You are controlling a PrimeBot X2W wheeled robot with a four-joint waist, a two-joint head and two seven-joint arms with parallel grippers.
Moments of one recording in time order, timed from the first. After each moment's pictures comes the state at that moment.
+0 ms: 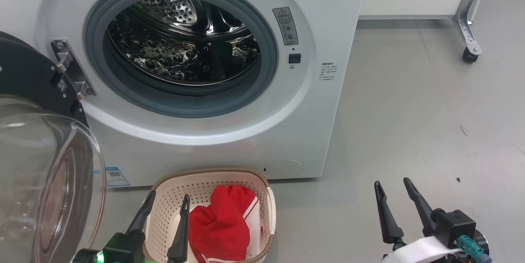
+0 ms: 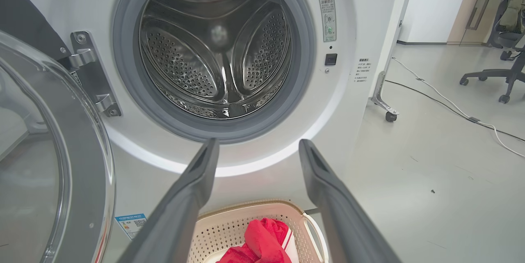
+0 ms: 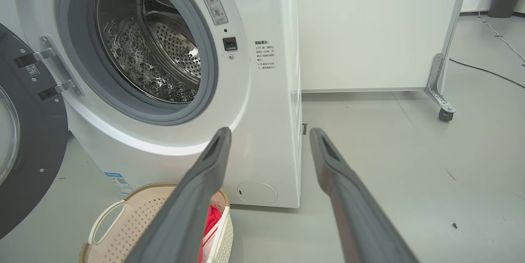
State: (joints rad) left arm 0.14 0.11 -0.30 -0.06 -0.28 0.09 -0.13; right arm 0.11 -0.04 0.18 0.16 0.29 0.04 -0.26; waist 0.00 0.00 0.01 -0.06
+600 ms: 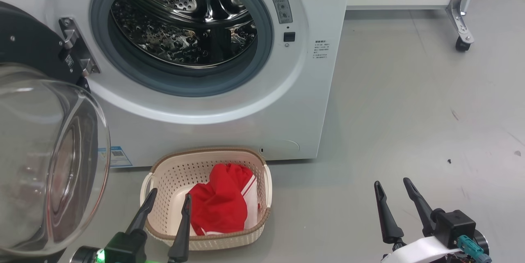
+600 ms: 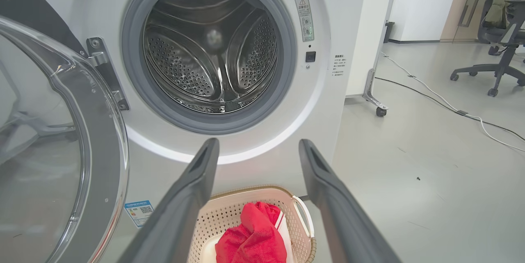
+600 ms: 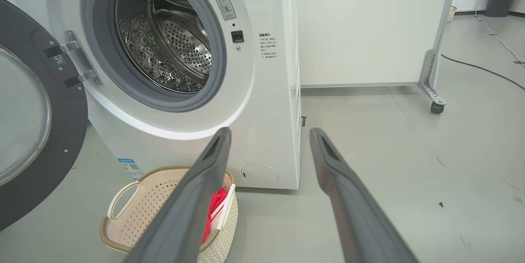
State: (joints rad) left arm 0.15 0.12 -0.30 -0.09 -0.26 0.09 -0.12; right arm 0.11 -0.04 0.18 0.16 0.29 0.04 -0.26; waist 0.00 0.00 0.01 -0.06
